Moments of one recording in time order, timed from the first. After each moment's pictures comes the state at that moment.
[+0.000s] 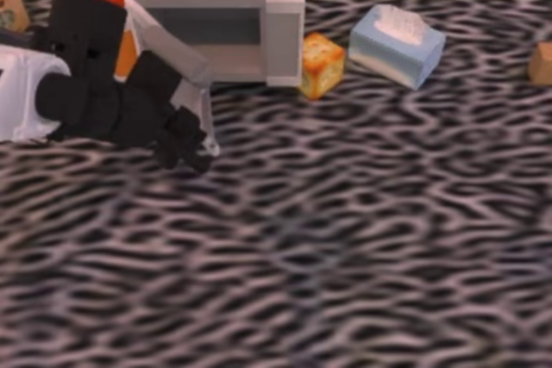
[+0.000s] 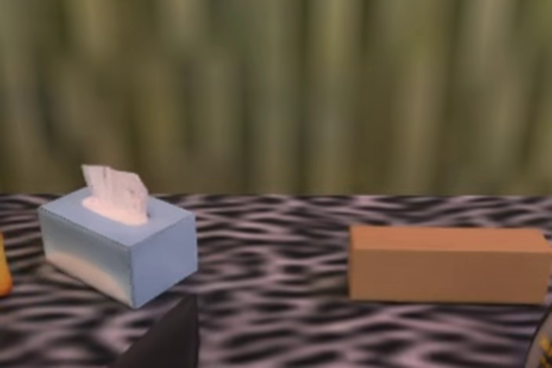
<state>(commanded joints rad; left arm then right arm) -0.29 1.76 1.01 -0.19 0.36 0.40 0.00 0.00 0.00 0.00 0.00 0.00</state>
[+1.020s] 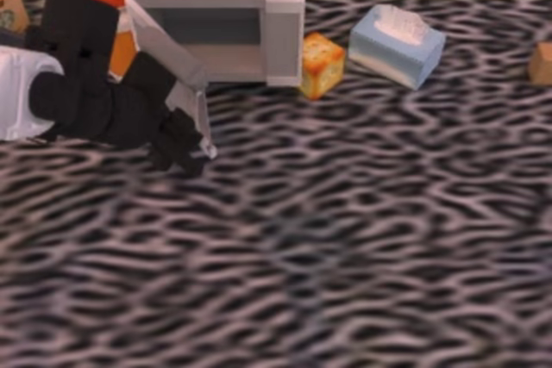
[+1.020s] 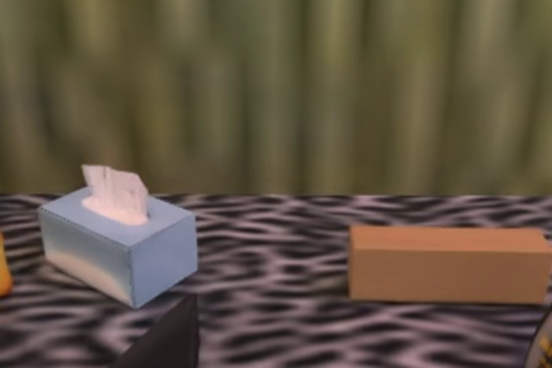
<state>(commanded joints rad) -0.28 1.76 1.01 -0.20 0.37 0.43 0.00 0.00 0.00 0.00 0.00 0.00</state>
